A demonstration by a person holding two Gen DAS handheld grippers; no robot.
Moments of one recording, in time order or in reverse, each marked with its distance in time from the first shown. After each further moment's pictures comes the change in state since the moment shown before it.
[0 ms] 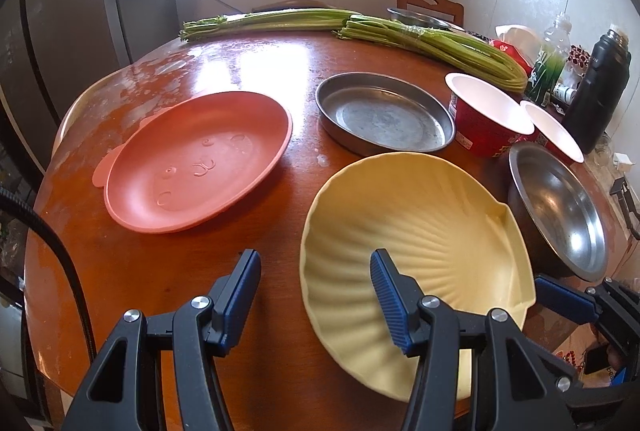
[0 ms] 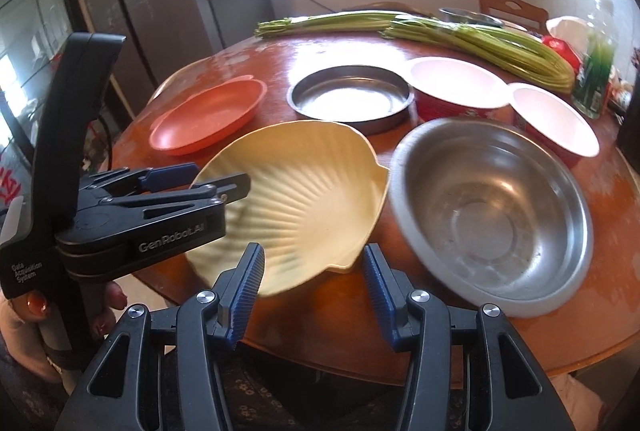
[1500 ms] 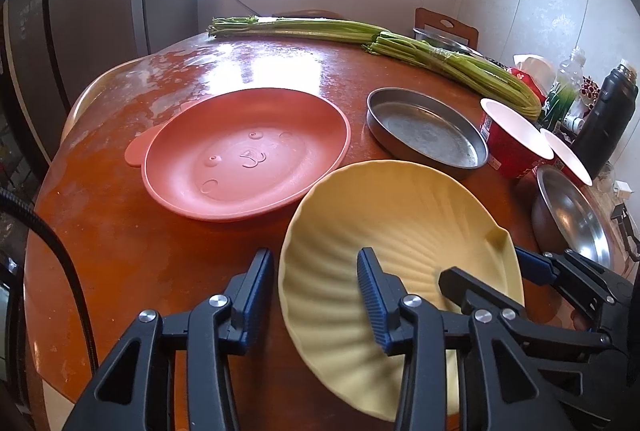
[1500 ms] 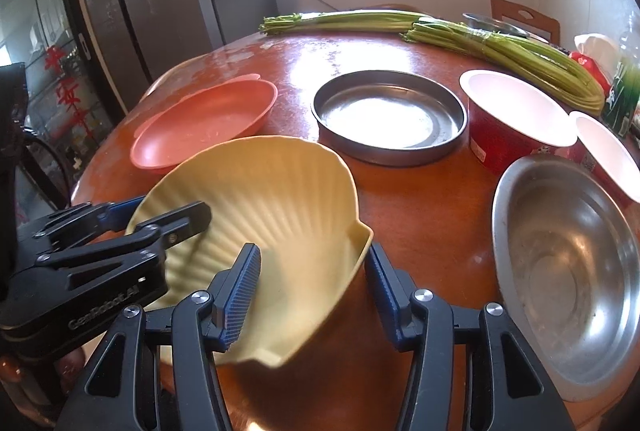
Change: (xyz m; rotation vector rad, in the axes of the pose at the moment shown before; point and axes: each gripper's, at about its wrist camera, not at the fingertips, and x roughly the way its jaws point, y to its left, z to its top) left arm -0.001 0.045 -0.008 -0.077 -0.050 -0.015; right arm 0.060 0.019 0.031 -0.010 -0.013 -0.044
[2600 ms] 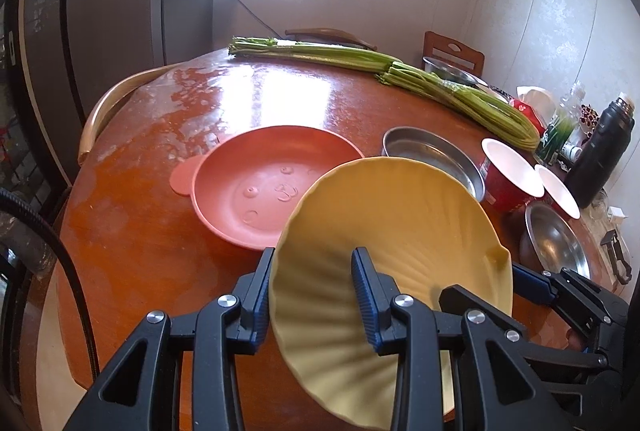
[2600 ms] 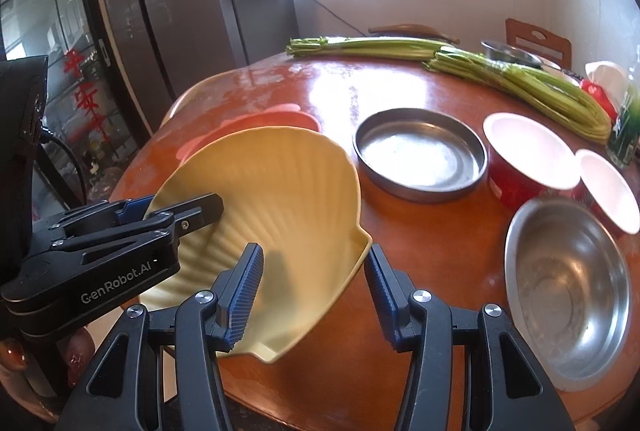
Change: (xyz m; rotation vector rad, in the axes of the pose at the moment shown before) left arm -0.034 0.023 0.016 -0.052 -0.058 0.004; right arm -0.025 0.030 0.022 -0.031 -0.054 0.058
